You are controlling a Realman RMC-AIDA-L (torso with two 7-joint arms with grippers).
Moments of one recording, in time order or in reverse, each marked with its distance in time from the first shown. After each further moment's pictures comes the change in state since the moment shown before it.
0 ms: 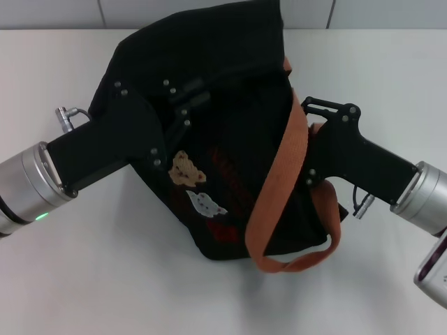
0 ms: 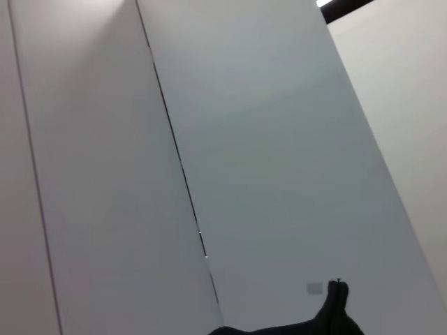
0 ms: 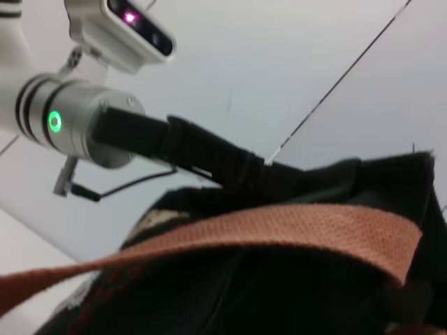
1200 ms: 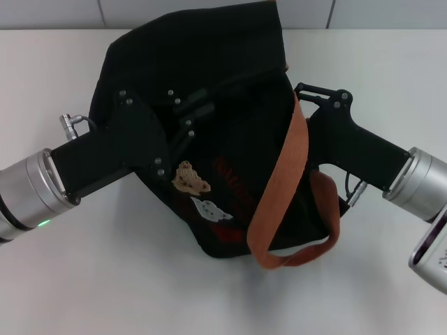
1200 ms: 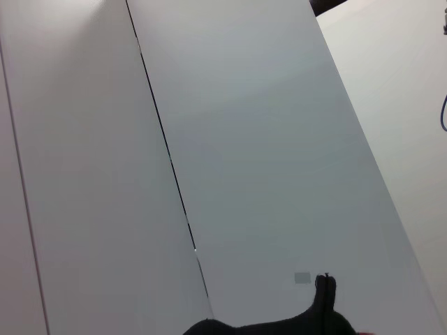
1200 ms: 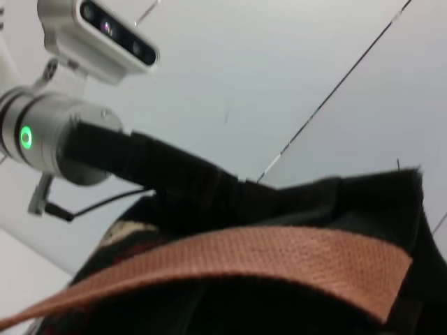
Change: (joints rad) left arm 0.006 -0.002 0.009 0.001 0.024 -0.006 0.023; right arm 0.042 0.000 0.007 0.003 0.004 0.009 0.041
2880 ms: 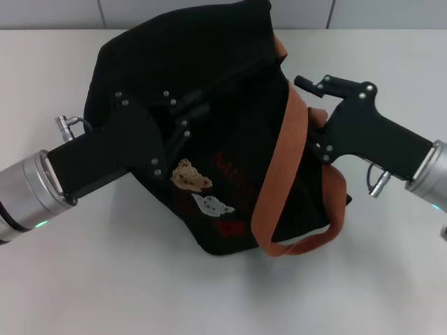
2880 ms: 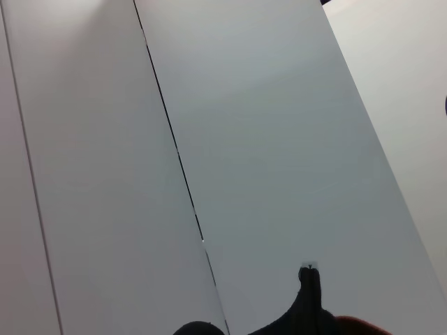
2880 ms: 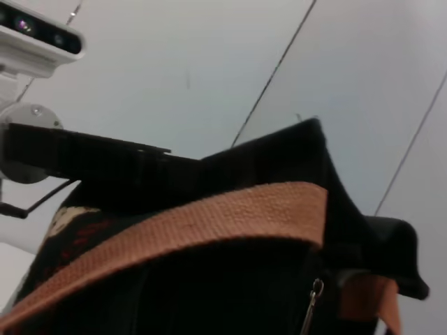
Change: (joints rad) left arm 0.012 0.001 0.000 0.008 -0.002 -0.017 0.005; right arm -0.072 0.000 -0.001 -0.159 -0.016 0.064 0.292
